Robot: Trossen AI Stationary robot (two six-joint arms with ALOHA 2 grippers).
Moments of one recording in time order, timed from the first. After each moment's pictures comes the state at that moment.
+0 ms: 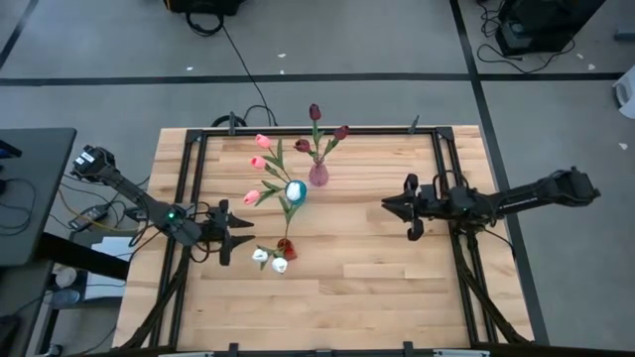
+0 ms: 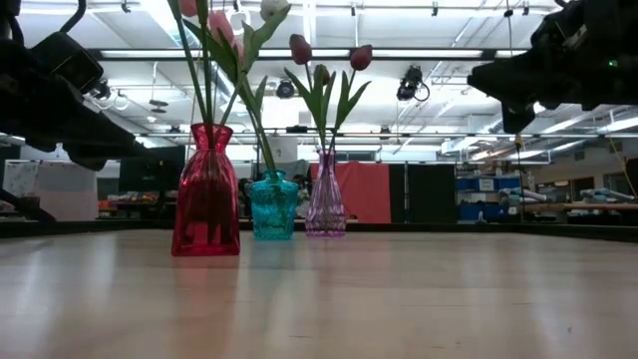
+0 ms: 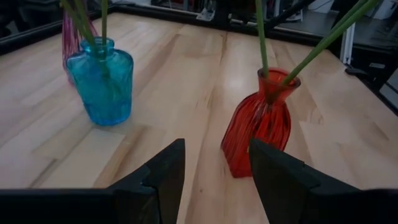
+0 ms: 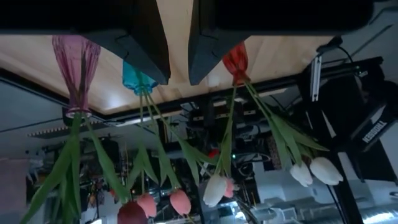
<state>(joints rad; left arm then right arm) -0.59 0.58 0.01 0.23 -0.68 -0.40 0.06 0.68 0.03 0.74 0.16 0.19</state>
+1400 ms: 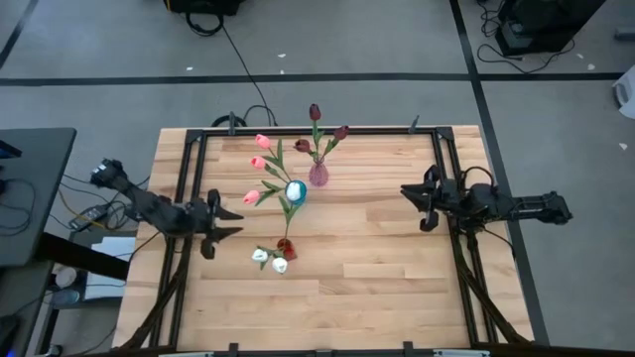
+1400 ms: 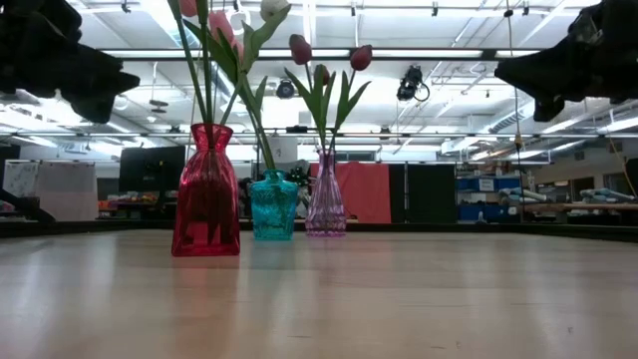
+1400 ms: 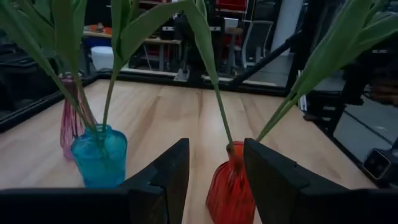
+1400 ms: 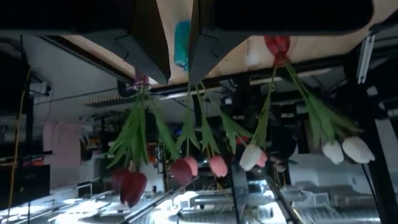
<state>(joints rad) -0.60 0.11 0.09 -0.04 -0.64 -0.17 0.04 0.00 0.01 0.17 0.29 0.07</state>
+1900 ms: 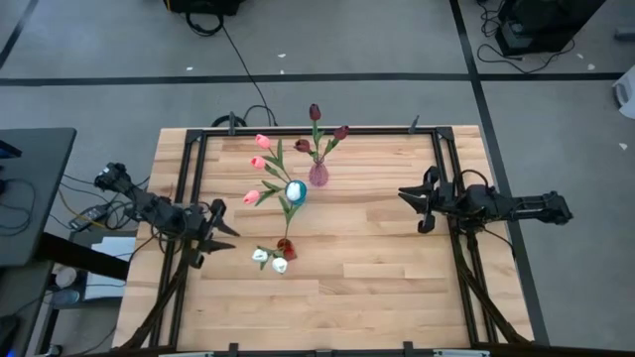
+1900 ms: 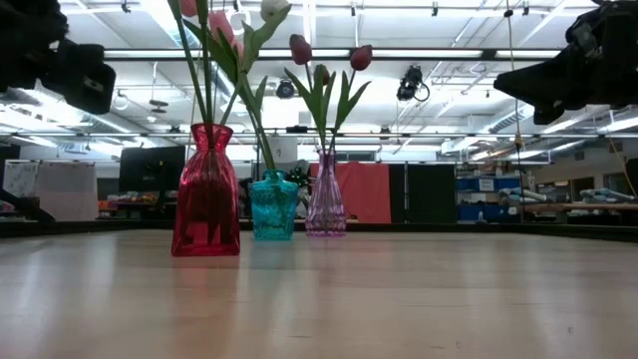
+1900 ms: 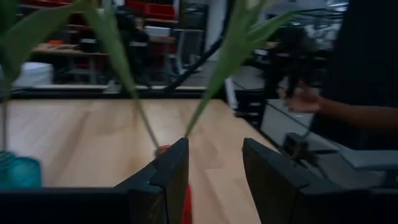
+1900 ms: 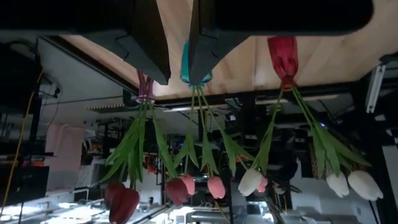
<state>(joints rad) -0.60 0.00 0.05 -0.03 -0.35 -0.10 0.04 0.01 0.01 0.10 0.29 0.00</state>
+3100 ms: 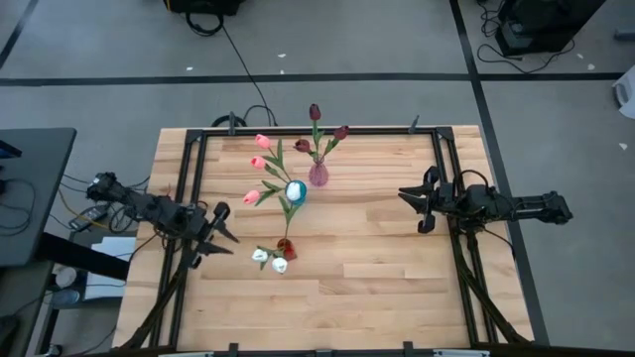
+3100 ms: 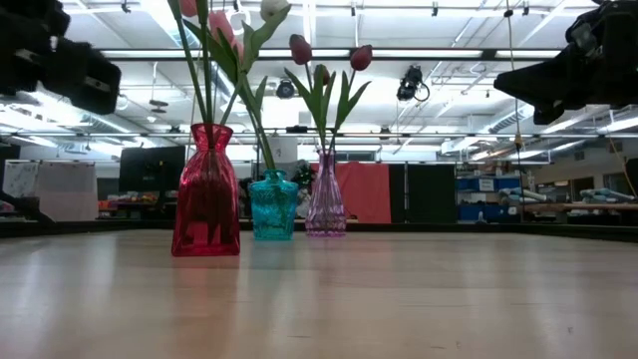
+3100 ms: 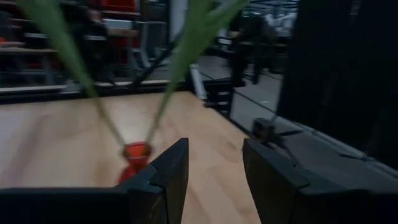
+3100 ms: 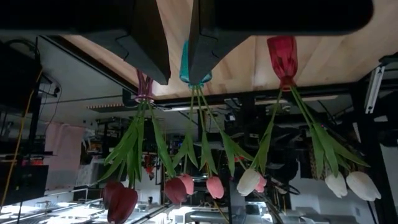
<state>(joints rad) -0.46 0.00 0.05 -0.05 -0.02 -0.07 0.04 0.01 0.01 0.10 0.29 0.00</state>
